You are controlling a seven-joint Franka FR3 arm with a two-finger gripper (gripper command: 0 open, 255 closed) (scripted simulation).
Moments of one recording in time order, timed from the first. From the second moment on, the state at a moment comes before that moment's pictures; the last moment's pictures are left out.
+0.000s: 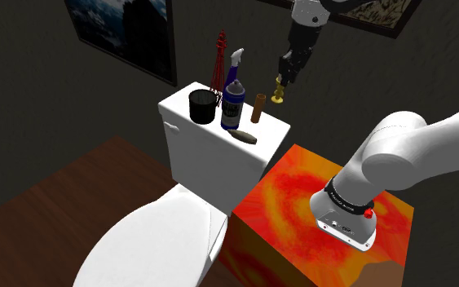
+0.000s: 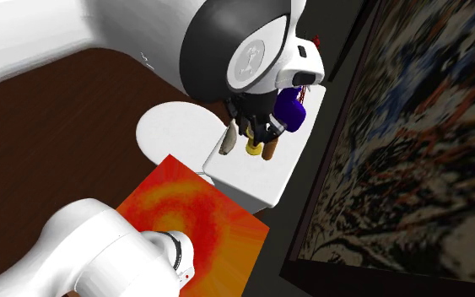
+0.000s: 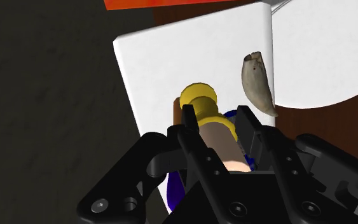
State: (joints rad) arm -0.01 -0.72 -0.10 -2.54 -0.10 1.81 0.05
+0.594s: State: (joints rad) arm 0.02 -0.57 -0.06 -2.36 -0.06 1.77 0.09
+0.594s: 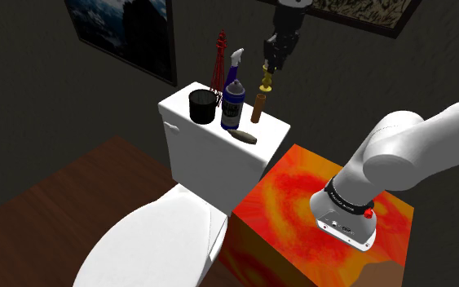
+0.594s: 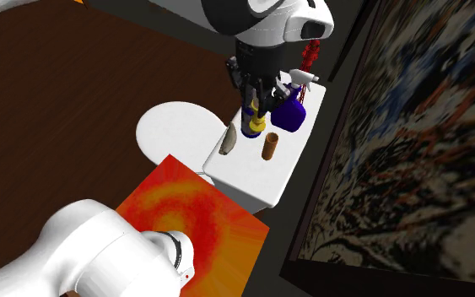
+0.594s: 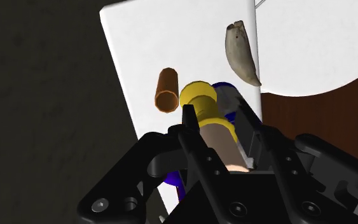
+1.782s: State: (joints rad) arm 0.09 0.00 0.04 -1.79 -0.03 1.77 0.24
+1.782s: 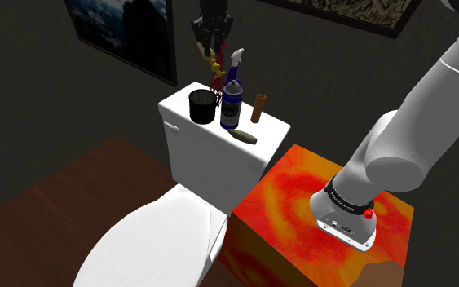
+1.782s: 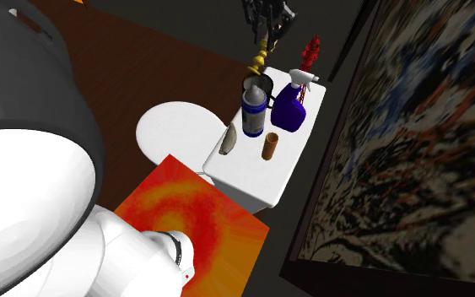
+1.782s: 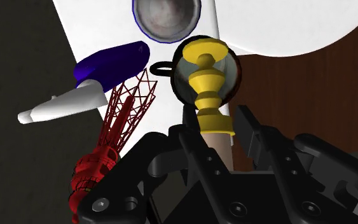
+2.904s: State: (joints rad) arm 0.09 0.03 0.03 -1.96 -0.03 1.97 0.25
